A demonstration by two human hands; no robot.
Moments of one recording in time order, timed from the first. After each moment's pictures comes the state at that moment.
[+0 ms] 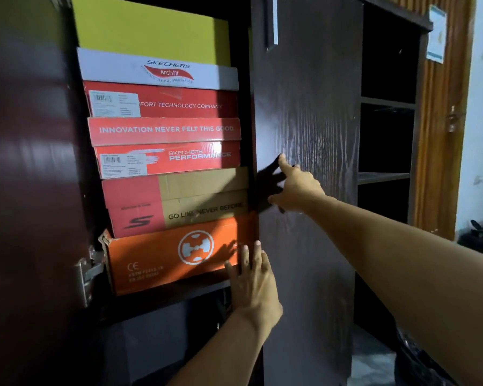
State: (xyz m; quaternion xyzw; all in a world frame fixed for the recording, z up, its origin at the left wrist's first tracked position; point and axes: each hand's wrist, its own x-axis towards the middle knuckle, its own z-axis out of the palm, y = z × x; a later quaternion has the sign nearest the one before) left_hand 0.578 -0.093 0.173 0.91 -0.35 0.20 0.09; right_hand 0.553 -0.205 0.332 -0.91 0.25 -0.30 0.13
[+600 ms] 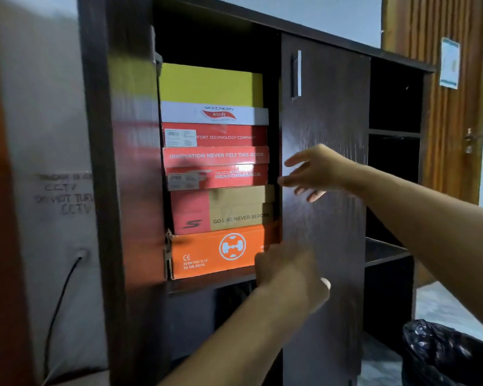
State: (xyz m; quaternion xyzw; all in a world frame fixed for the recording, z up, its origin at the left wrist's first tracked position) left_hand 0.424 0.027 0.289 0.90 -0.37 0.18 0.13; right_hand 0.437 -0.103 0.410 -0.92 0.09 -0.27 0.28
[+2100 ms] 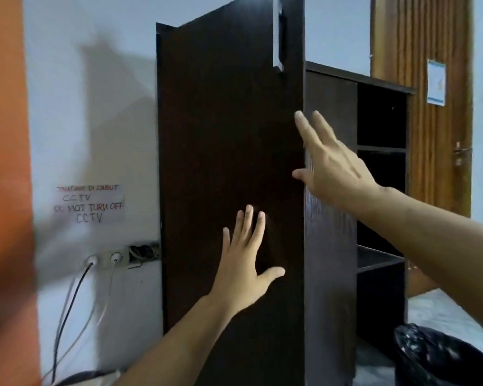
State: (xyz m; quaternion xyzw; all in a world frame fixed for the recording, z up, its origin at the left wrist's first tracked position) left_hand 0.495 0.071 0.248 0.76 -0.48 0.34 0.29; right_hand 0.352 -0.047 0.407 -0.88 0.09 -0.46 -0.05
